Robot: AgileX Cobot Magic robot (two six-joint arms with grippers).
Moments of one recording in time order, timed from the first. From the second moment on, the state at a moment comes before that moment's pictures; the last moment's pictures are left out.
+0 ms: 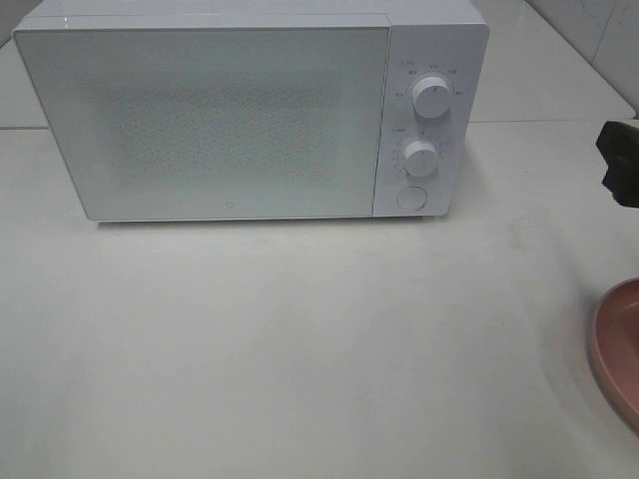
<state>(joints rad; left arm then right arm) 0.03 0.00 -0.52 -0.06 1.08 -0.03 0.08 1.14 -0.19 0.10 -0.79 0.04</state>
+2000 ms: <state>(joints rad) 0.03 0.00 -0.52 -0.06 1.08 -0.03 0.85 1.73 -0.42 0.99 -1.21 0.04</state>
